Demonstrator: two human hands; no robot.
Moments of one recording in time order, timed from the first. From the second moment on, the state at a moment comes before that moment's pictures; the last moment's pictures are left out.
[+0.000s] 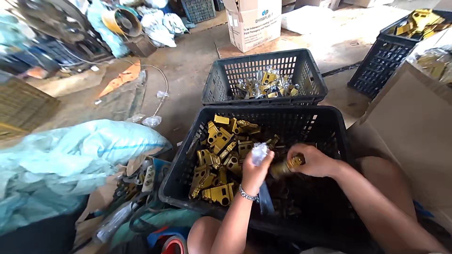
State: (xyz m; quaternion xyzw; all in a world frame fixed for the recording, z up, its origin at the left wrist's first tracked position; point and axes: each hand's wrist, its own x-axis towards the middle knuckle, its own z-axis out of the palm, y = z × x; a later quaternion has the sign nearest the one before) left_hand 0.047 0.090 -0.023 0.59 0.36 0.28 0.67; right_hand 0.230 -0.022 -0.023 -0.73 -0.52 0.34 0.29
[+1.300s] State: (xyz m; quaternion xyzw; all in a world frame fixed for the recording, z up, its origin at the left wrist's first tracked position) left_hand 0.043 0.126 -0.047 0.70 0.31 0.30 0.57; right_hand 0.237 0.021 -0.011 -0.66 -0.45 0.33 0.50
